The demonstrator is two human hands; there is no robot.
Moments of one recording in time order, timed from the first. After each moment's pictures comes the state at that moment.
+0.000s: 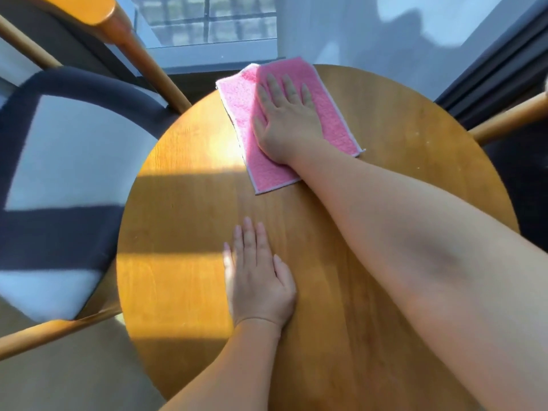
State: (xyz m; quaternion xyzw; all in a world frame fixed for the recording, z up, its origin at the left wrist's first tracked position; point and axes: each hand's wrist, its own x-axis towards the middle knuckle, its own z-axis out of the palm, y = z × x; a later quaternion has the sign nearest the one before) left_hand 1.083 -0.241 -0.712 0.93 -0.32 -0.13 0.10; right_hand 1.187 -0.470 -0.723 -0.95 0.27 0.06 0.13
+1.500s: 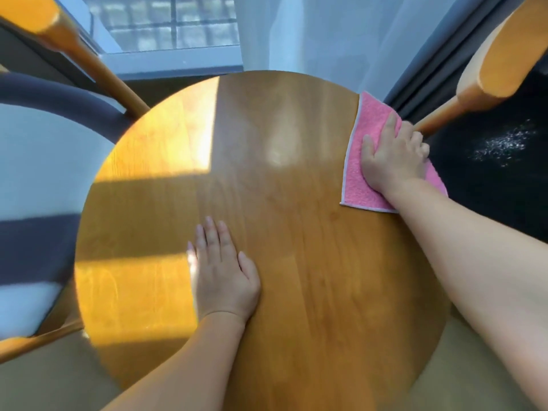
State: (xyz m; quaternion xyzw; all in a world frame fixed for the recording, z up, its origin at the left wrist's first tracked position) left_hand 1.082 -0.244 -0.705 0.94 -0.32 -0.13 0.05; right_hand 0.977 -0.553 -0.727 -0.83 0.55 0.02 0.04
